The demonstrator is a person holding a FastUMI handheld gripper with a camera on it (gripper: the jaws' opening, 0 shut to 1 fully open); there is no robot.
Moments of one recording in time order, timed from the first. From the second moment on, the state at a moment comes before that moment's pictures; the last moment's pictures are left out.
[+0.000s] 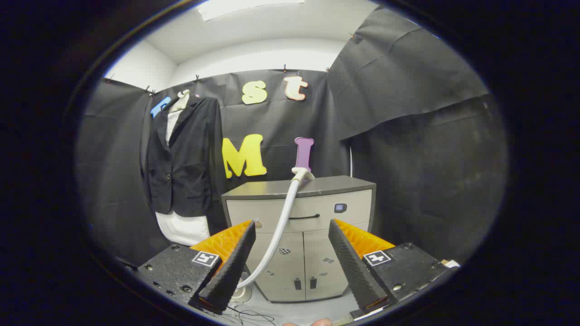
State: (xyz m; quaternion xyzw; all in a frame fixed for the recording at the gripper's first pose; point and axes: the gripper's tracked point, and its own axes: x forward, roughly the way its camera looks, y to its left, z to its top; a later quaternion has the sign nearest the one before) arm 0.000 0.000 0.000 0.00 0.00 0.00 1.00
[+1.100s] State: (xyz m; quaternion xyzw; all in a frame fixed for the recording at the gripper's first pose) arm -0.009 -0.007 -0.014 0.00 0.02 0.00 1.00
